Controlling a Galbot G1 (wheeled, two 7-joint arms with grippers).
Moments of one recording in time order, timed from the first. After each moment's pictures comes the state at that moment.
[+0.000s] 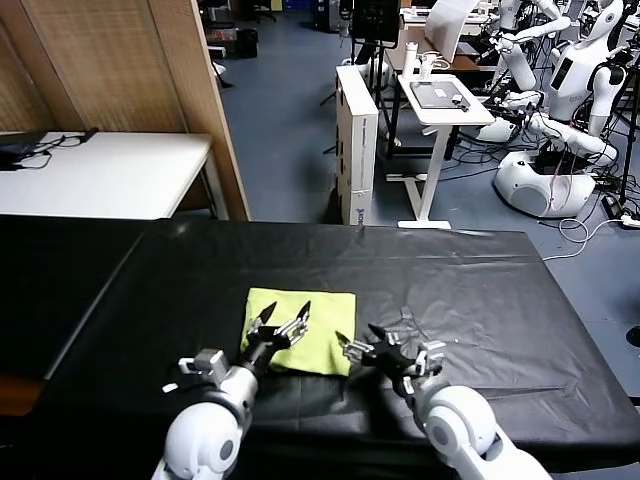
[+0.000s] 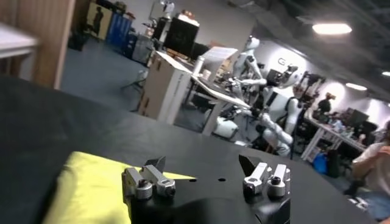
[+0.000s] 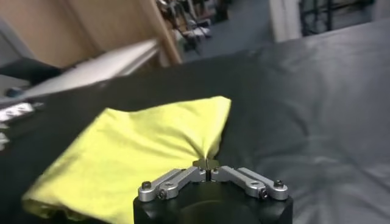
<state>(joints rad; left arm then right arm) 1.35 -1.37 -0.32 -2.06 -0.53 0.36 -0.08 -1.18 1.10 0.14 1.95 0.77 -0.48 0.14</state>
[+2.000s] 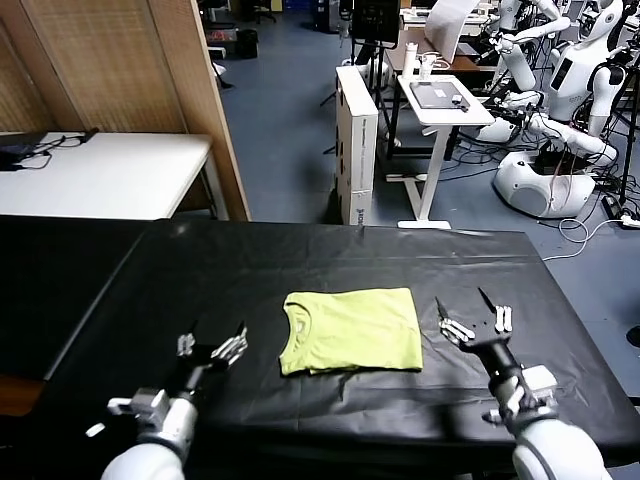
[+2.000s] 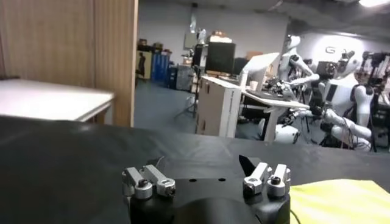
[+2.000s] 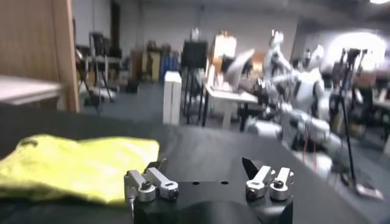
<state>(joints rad) 1.59 -1.16 -0.46 -2.17 -0.44 0.15 -0.18 -1.57 1.02 0.58 2.16 0.33 -0.08 0.12</state>
